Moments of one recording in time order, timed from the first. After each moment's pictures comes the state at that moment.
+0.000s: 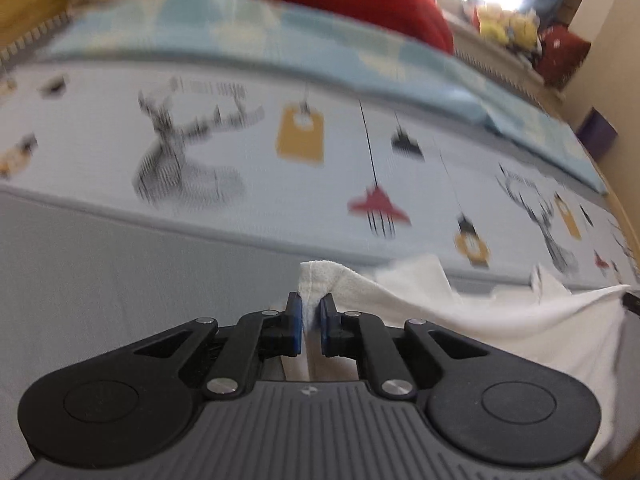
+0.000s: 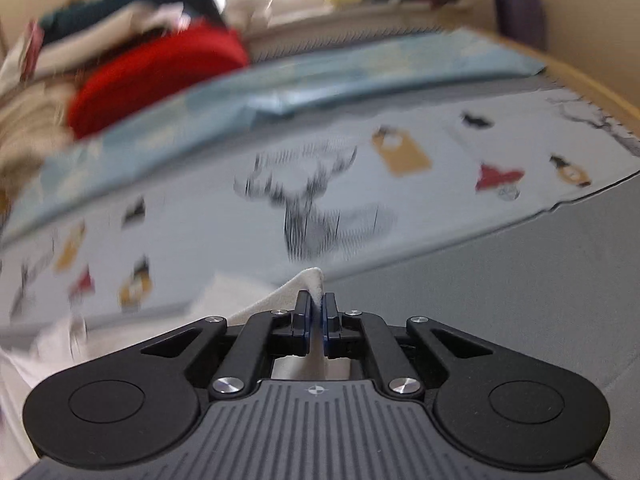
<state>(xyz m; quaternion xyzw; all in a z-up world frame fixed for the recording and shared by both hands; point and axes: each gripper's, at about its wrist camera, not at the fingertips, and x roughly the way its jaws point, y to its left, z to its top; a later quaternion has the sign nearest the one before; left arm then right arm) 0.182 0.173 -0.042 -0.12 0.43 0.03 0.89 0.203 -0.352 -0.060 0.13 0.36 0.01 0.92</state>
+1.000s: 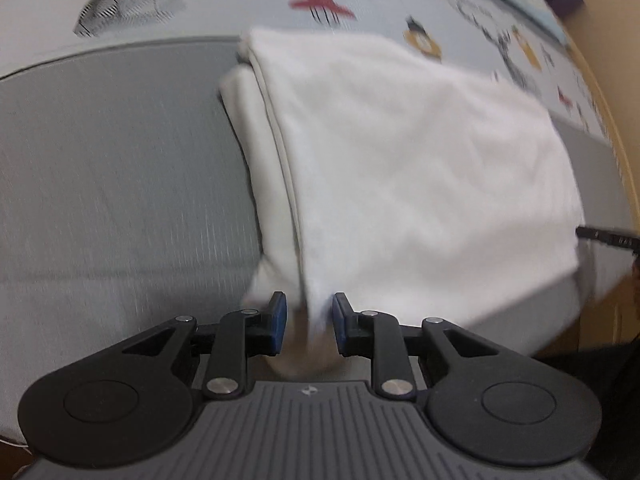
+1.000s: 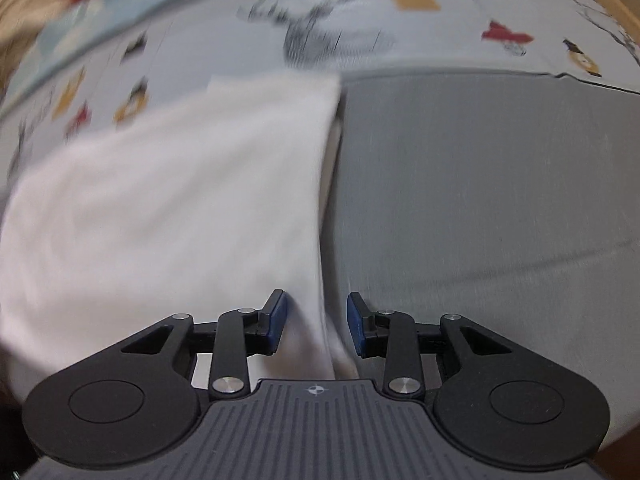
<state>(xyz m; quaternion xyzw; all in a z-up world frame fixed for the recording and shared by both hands) 0.116 0.159 -0.088 -0.08 0.63 -0.11 0.76 0.140 -0.351 -0.098 0.03 0.59 0.07 0.80</state>
